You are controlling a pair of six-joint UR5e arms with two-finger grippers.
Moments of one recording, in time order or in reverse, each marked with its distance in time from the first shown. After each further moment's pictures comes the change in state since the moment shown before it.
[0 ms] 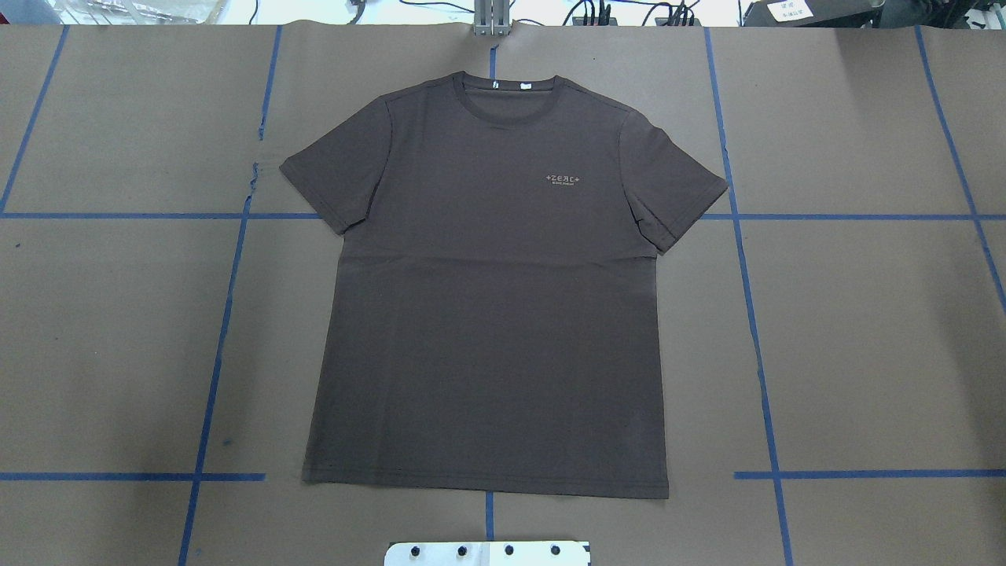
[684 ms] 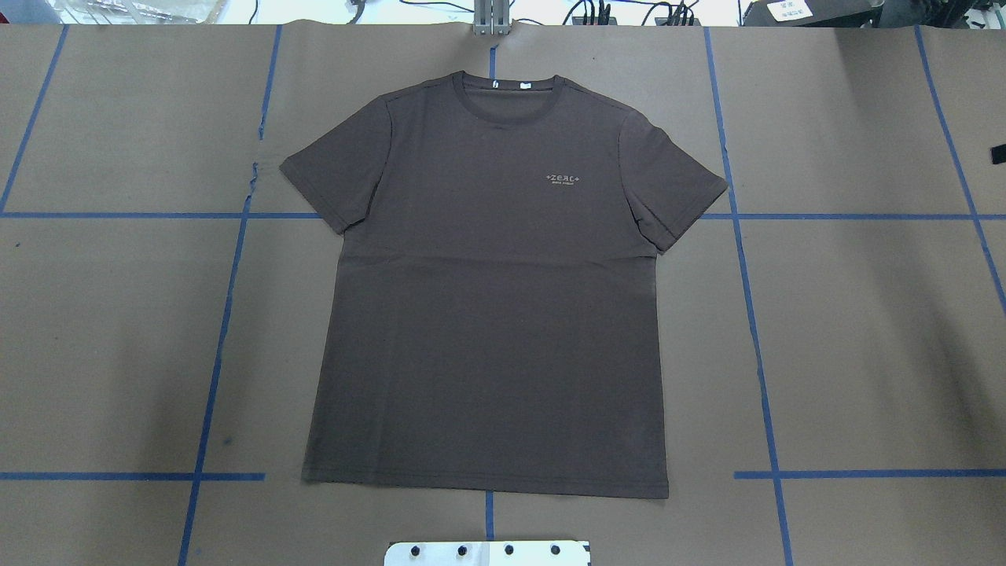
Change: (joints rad) left arm 0.004 -0.052 0.048 -0.154 -0.005 0.001; right arm -0.231 0.309 -0.041 0.190 -0.066 0.596
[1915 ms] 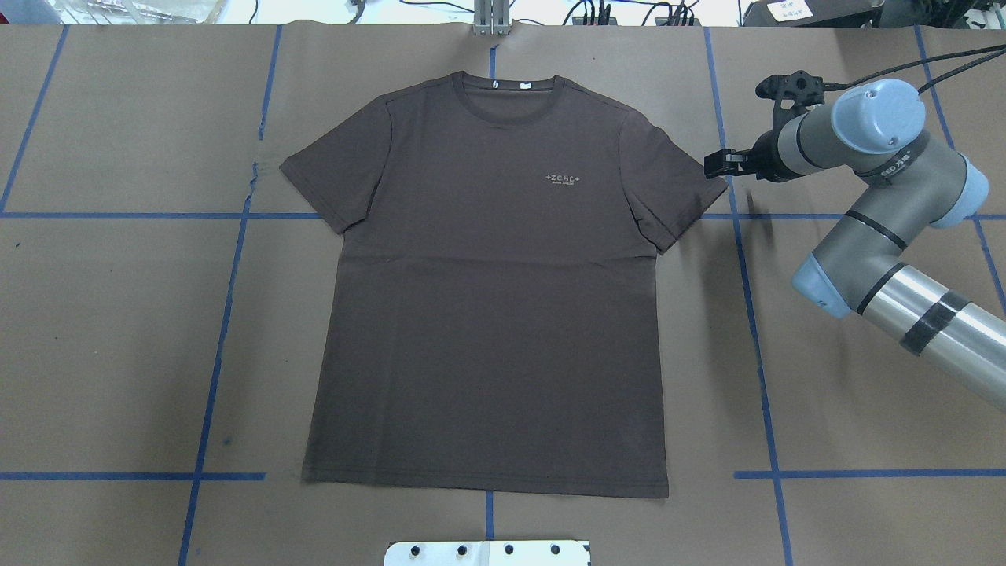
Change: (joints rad) left arm 0.001 0.001 -0.007 -0.047 -0.001 -0.004; right arm -0.460 0.338 -0.404 0.259 -0.444 0.433
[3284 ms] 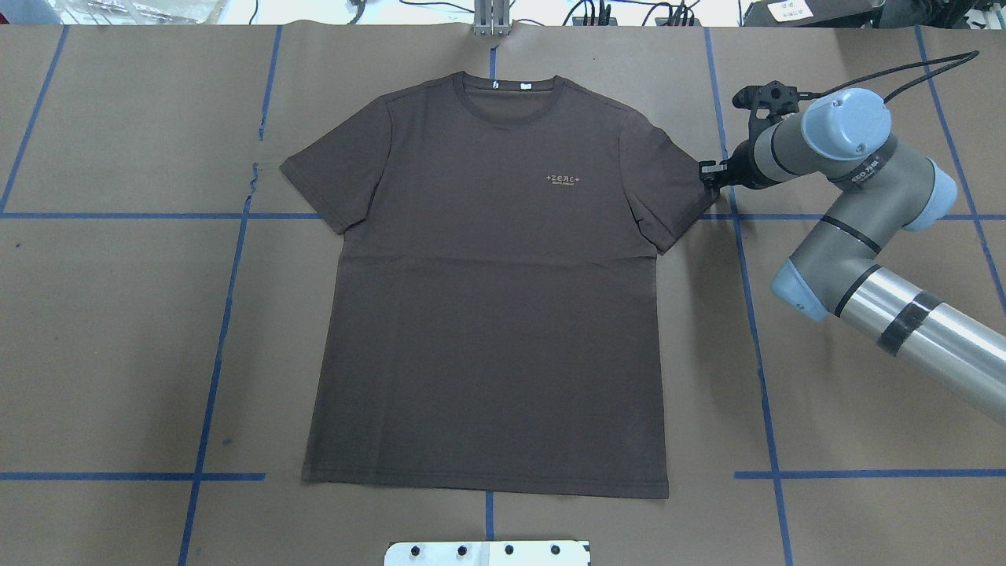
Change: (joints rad) left arm -0.002 0.003 -0.001 -0.003 -0.001 0.002; right arm -0.026 0.042 -0.049 0.000 -0.011 0.001
